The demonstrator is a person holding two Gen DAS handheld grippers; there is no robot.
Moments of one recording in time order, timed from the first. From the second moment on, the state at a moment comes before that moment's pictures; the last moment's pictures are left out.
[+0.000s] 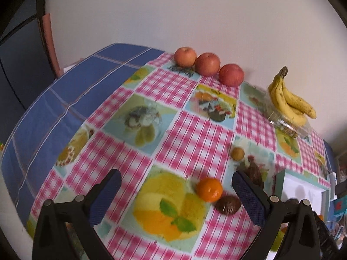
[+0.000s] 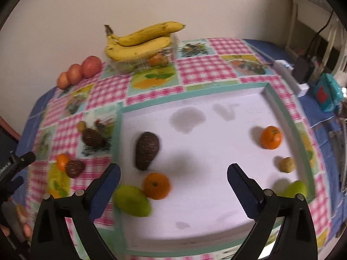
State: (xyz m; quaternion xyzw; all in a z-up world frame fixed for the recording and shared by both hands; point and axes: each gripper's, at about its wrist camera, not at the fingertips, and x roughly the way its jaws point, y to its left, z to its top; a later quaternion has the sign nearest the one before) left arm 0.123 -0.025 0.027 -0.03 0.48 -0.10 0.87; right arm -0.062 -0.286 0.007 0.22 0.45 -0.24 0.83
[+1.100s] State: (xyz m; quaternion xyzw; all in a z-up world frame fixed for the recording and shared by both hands) left arm 0.162 -0.011 -0.015 -0.01 0.55 -0.08 0.83; right arm 0.024 -0.226 0.007 0.21 0.46 -0.10 0.85
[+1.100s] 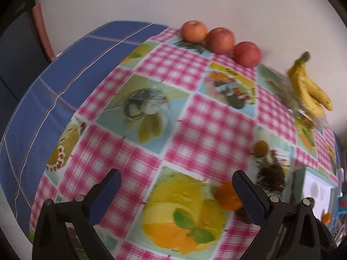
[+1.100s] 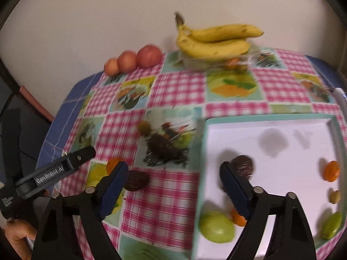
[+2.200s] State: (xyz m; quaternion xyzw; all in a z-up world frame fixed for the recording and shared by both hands) left arm 0.169 -0.004 -0.032 -0.06 0.58 -0.08 0.81; right arm 0.059 -0.184 -0.047 0.23 0.52 -0.03 0.82
